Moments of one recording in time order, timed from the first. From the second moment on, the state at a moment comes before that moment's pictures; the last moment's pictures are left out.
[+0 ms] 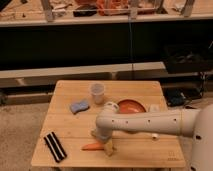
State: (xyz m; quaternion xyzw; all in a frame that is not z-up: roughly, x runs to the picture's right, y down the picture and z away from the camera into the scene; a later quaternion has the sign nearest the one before) arm -0.033 0.300 0.797 -0.32 -0.21 -0.27 0.88
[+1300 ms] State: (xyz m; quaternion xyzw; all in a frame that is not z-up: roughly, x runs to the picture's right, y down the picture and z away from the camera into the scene) arm -0.033 0.274 0.791 -0.29 -0.21 -0.27 0.89
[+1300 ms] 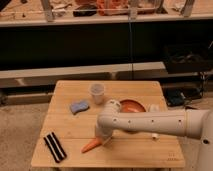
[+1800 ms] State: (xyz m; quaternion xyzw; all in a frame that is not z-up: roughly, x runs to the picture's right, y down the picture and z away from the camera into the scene) arm -0.036 0.243 0.793 -0.27 -0.21 -0.27 0.90
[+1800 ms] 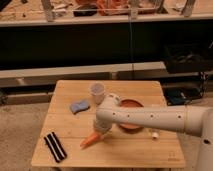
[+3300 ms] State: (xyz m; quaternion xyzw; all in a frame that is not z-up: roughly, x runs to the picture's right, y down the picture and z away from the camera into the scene) arm -0.041 0.132 0.767 -0.26 -0.24 -0.29 0.89
